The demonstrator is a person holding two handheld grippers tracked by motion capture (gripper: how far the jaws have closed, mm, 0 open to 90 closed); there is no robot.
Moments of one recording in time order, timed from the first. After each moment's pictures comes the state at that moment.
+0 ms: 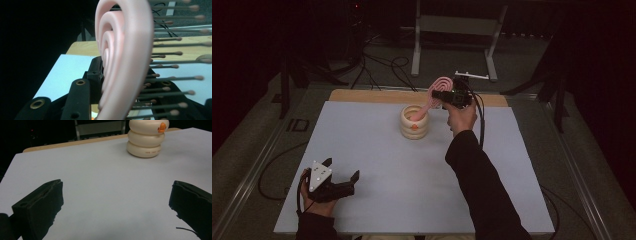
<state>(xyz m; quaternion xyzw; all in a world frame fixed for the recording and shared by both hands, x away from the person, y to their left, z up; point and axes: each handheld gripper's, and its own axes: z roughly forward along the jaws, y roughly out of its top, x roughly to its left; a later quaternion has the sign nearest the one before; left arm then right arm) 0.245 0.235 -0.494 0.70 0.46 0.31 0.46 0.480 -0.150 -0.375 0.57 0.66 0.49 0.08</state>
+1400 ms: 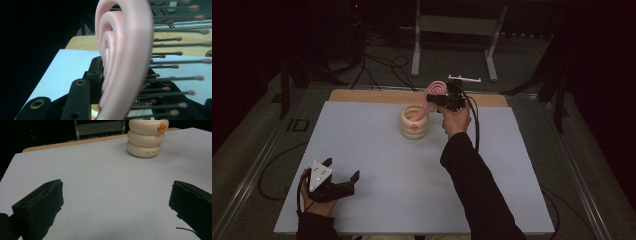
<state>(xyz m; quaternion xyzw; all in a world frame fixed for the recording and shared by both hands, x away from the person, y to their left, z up) 0.245 0.235 -0.494 0.70 0.46 0.31 0.46 0.482 -0.135 -0.389 0.57 0.67 0.48 0.07</state>
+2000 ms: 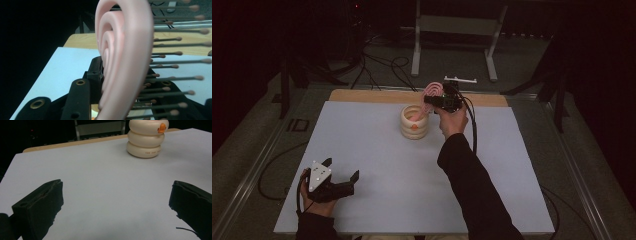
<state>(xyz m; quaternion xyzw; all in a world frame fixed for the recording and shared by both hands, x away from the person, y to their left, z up) 0.245 0.235 -0.494 0.69 0.46 0.31 0.46 0.482 -0.126 -0.394 0.56 0.67 0.47 0.08</state>
